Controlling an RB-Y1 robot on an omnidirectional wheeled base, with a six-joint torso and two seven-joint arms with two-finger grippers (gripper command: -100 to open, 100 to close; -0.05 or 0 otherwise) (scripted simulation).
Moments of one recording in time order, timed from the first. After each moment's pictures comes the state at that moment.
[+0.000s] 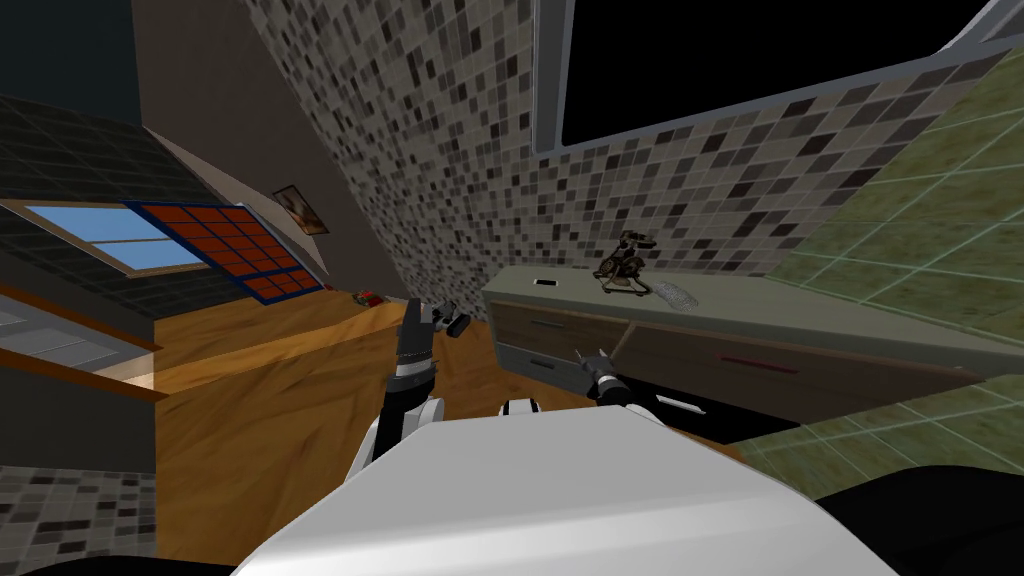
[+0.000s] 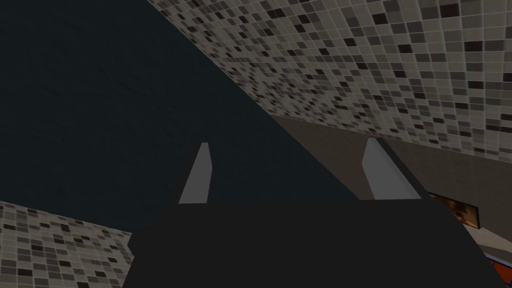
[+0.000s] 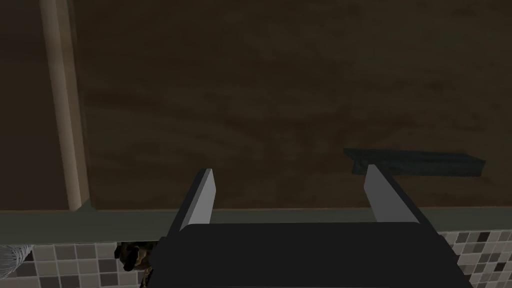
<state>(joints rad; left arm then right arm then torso) 0.47 0.02 -0.03 -2.26 -0.07 -0.53 -0.17 0.49 -0.47 0.27 -1.86 1.26 0.38 0.02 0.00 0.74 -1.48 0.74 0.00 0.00</state>
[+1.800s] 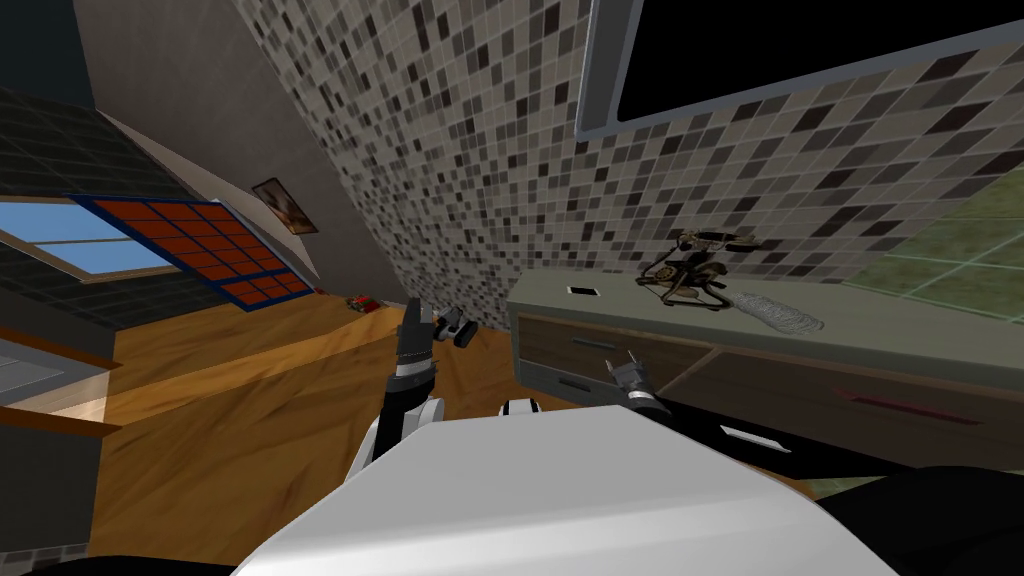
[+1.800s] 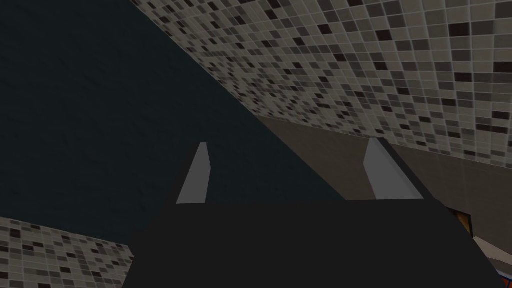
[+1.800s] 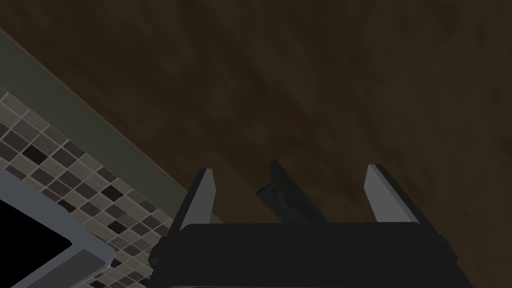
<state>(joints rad) 0.47 0.02 -0.03 -2.26 -0.07 -0.53 -0.17 0.47 -0.69 0.38 -1.59 1.75 0.76 0.08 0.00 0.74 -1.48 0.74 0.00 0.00</state>
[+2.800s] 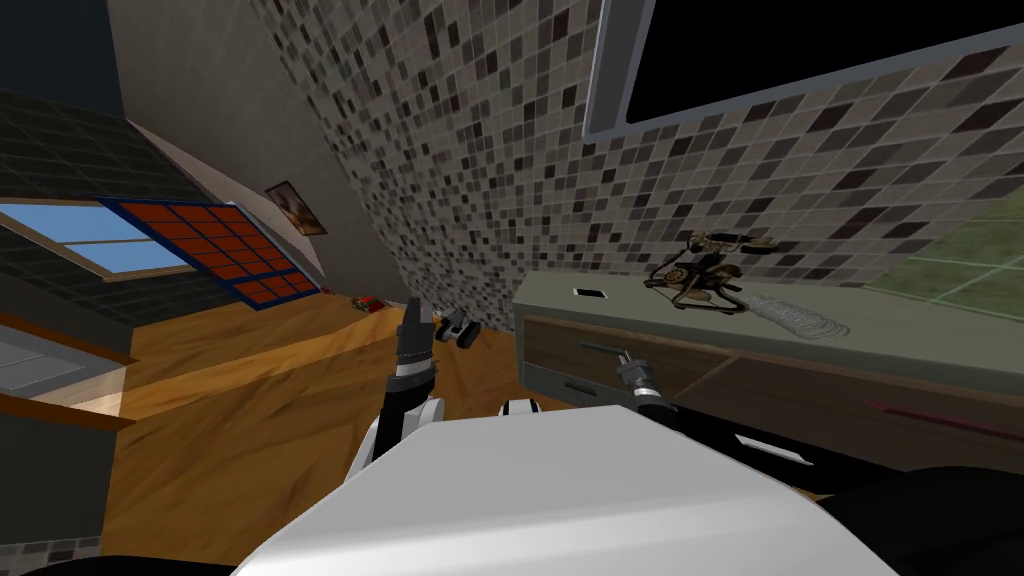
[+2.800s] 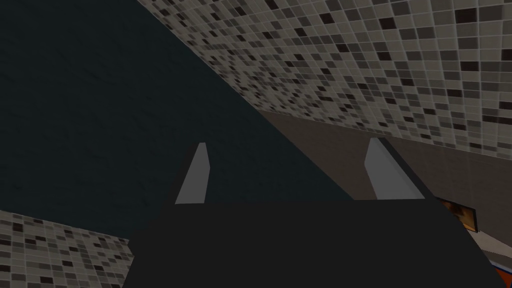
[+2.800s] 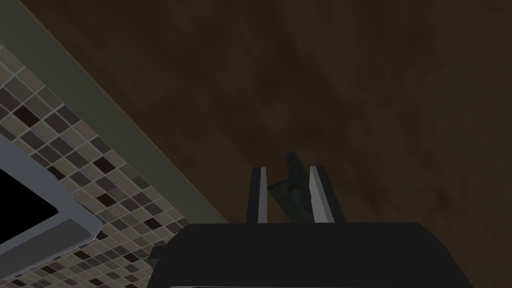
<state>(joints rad) 0.47 0.02 -0.03 -2.26 -0.07 -0.53 -0.17 0.45 -0.73 0.37 -1.55 1.78 0.79 0.11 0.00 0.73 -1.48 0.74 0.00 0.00</state>
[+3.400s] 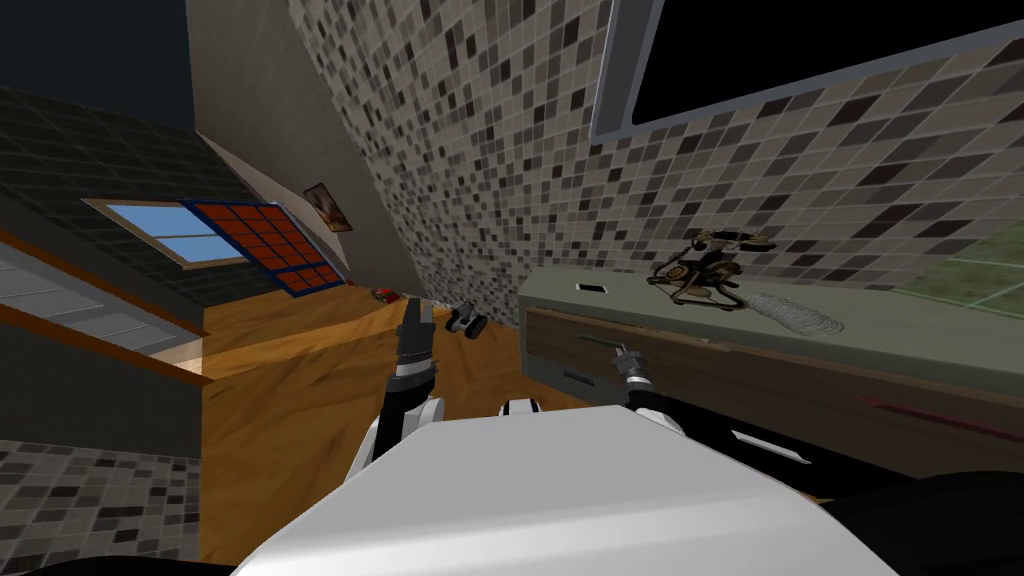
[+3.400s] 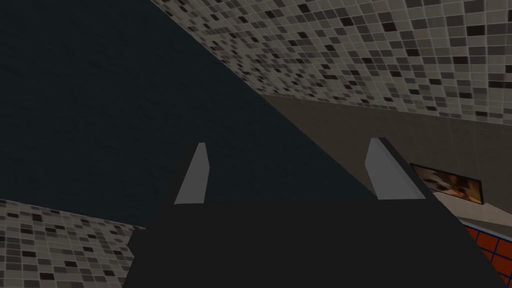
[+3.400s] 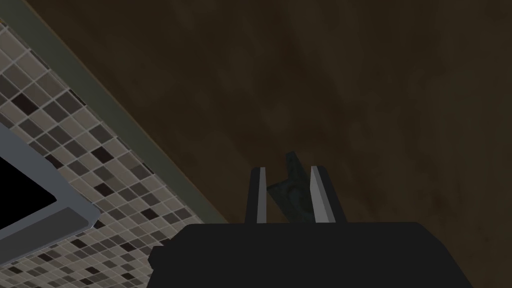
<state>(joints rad) 0.47 0.02 -0.03 -2.26 -0.07 -0.53 -0.17 0.35 -0.67 0.32 -1.47 1.77 0.75 0.16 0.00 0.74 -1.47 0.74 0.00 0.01</state>
